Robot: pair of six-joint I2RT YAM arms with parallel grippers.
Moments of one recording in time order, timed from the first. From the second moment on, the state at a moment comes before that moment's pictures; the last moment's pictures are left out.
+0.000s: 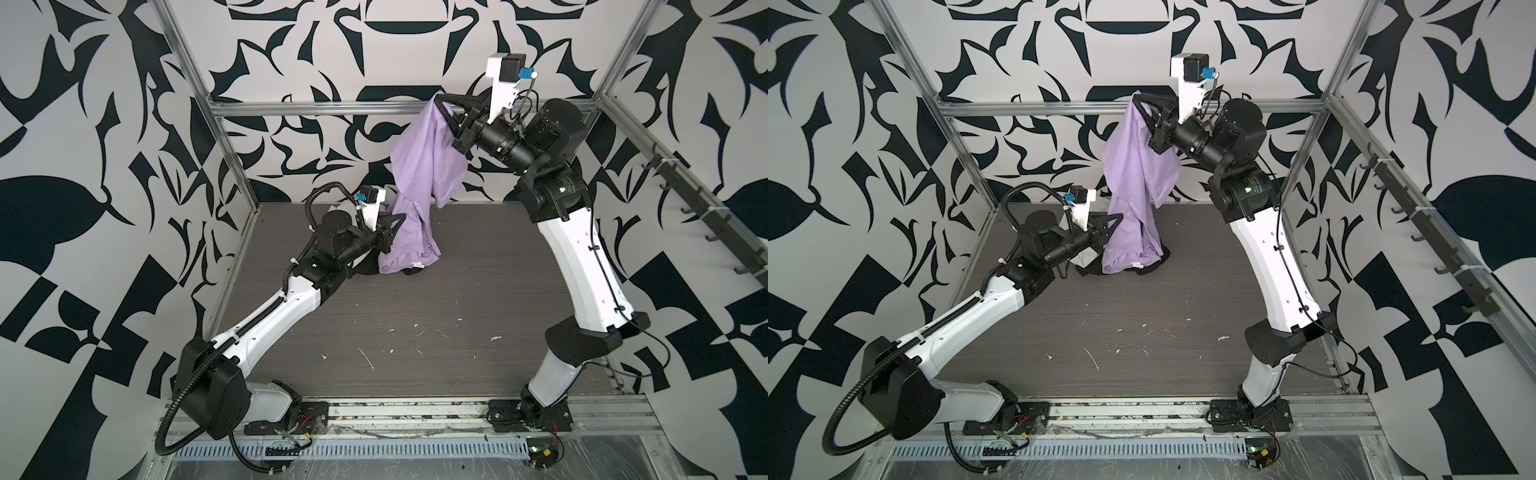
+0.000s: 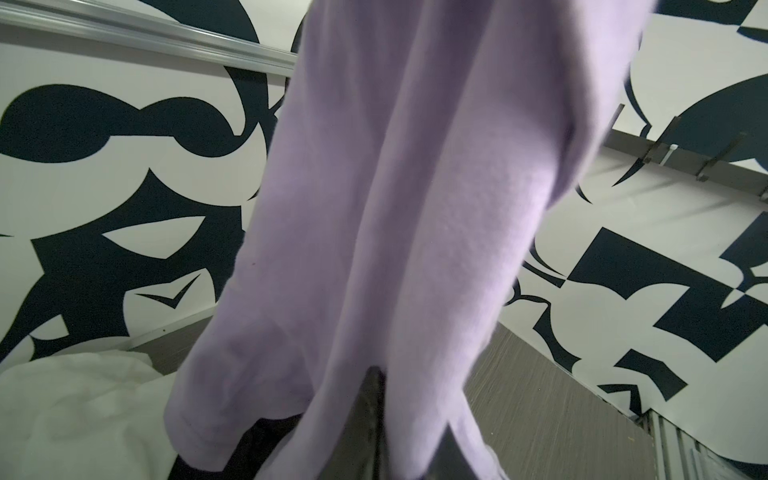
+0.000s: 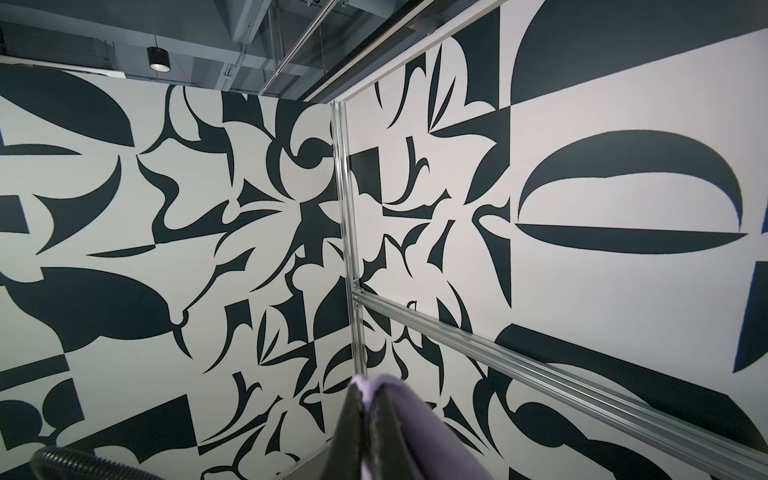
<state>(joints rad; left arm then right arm) -0.59 1.35 1.11 0.23 0.32 -0.25 0.45 1.75 2.37 -0.27 -0.48 0.22</state>
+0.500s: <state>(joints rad) -0.61 1.31 1.10 0.23 0.29 -0.25 0.47 1.73 2.33 -0.26 -0.46 0.21</state>
